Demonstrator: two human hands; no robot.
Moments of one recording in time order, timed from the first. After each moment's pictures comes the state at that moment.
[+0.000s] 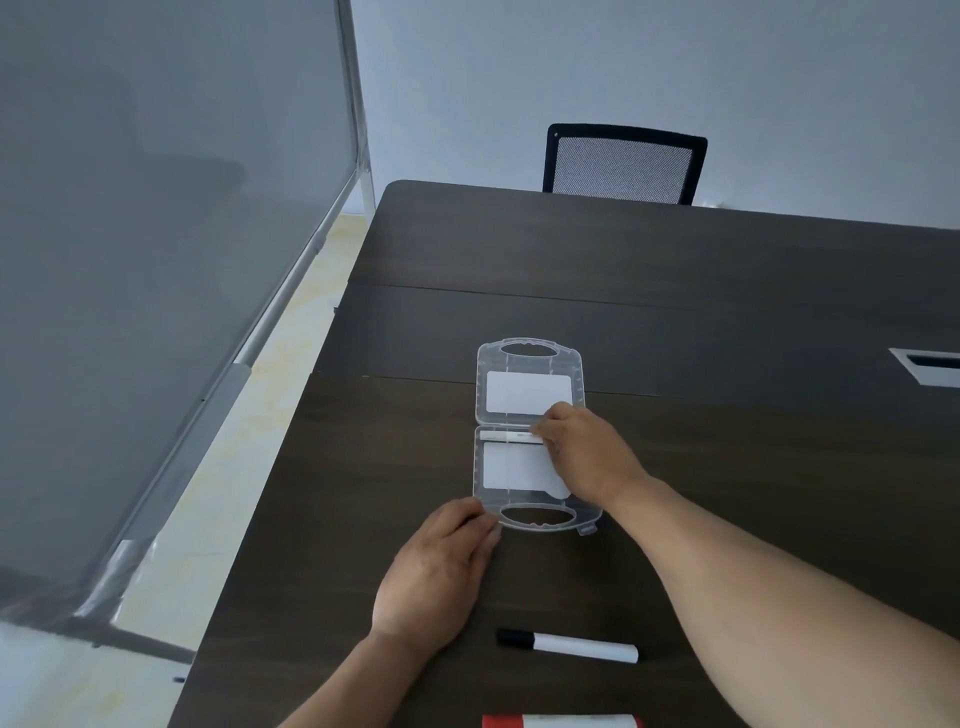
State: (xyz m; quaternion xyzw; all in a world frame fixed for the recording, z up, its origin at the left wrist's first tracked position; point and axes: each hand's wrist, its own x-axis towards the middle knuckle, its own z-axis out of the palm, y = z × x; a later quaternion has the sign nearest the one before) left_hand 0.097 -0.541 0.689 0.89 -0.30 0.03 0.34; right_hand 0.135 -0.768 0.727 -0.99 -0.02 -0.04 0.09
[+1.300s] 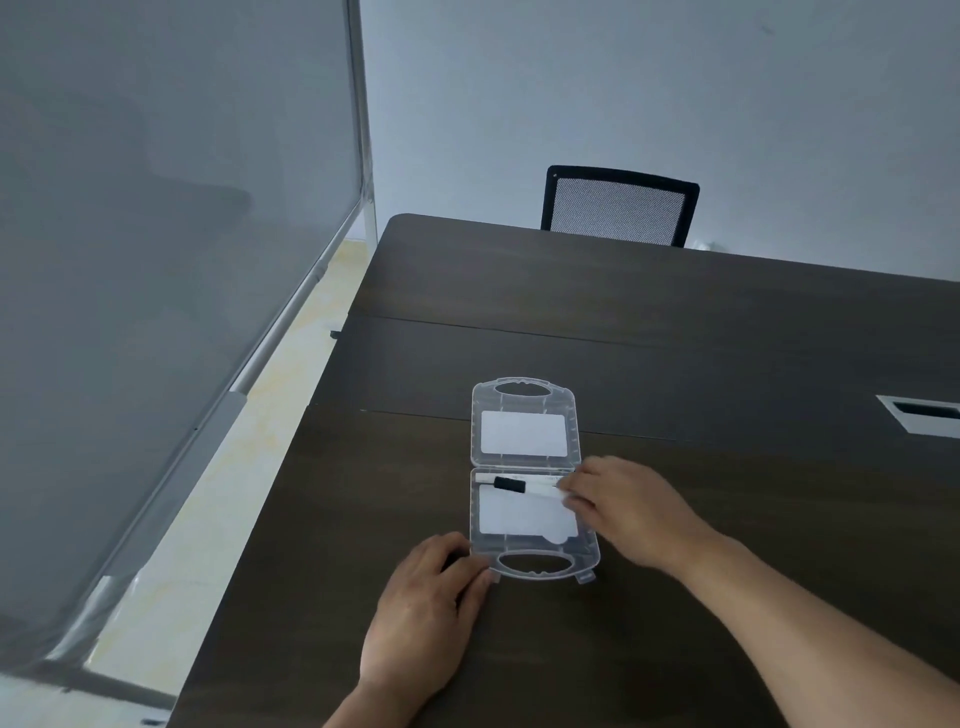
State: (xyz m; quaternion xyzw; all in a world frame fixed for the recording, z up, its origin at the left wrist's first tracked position) left_hand 0.102 -0.542 0.693 0.90 -0.27 0.06 0.33; right_hand 0.097 -0.791 0.776 -0.99 -0.09 -0.01 0.08
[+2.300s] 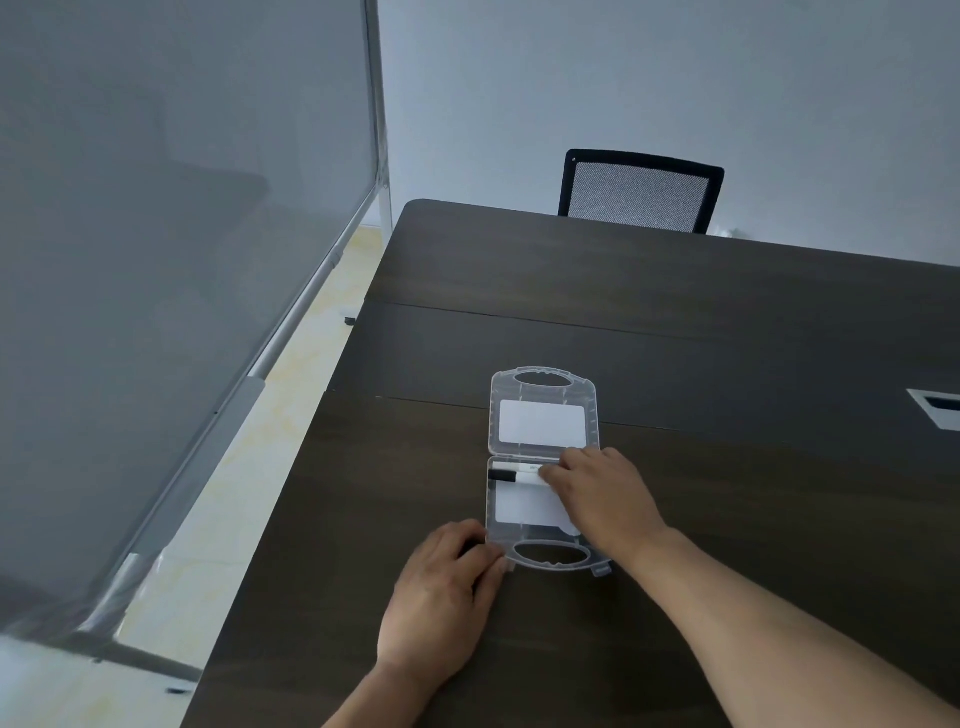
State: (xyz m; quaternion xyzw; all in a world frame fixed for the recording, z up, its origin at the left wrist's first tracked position) left_hand 0.104 -0.541 0.692 0.90 -0.28 0.05 0.33; right_hand 0.119 -0.753 0.748 -1.00 -0.06 0.00 -0.02
